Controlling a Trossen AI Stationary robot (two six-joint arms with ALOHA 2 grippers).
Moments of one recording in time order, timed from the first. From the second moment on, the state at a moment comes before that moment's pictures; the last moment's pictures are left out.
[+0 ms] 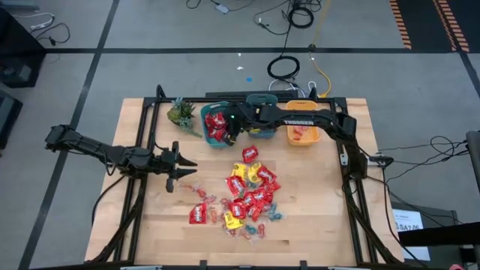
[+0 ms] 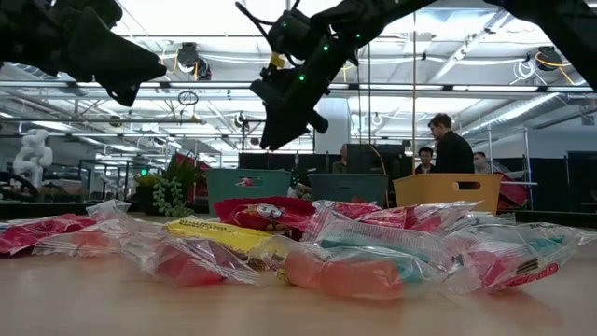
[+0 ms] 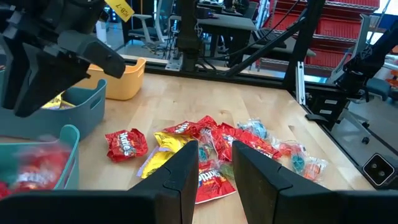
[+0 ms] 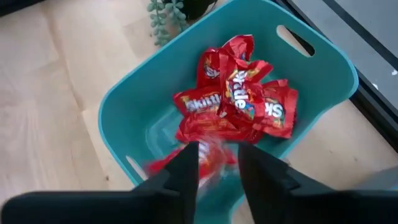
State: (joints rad) left arm -0.27 0.53 0.18 0.20 -0.21 -0.15; right arm -0.26 2.07 1.72 -0.50 0.13 0.22
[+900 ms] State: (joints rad) left arm -0.27 0.53 0.18 0.19 -0.21 -0.15; right arm -0.24 1.88 1.70 -0.54 0.14 0.28
